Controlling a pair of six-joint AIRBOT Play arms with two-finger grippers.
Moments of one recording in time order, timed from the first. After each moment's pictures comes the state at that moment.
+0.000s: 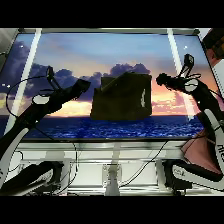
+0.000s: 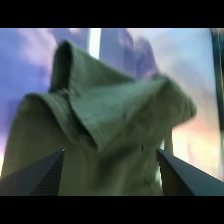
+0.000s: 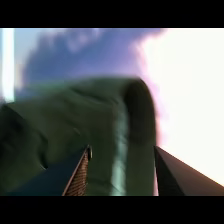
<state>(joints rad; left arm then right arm) -0.21 -1.13 0.73 0.25 -0.45 -1.03 -0.06 -1.30 1.00 -1.11 0.59 1.49</state>
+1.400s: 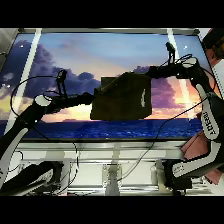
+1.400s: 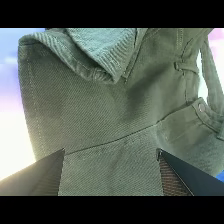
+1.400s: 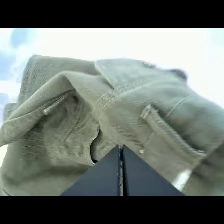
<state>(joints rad) -0.20 -1.13 0.73 0.54 -0.64 -0.96 -0.07 -1.68 1.50 -0.84 1.00 1.09</state>
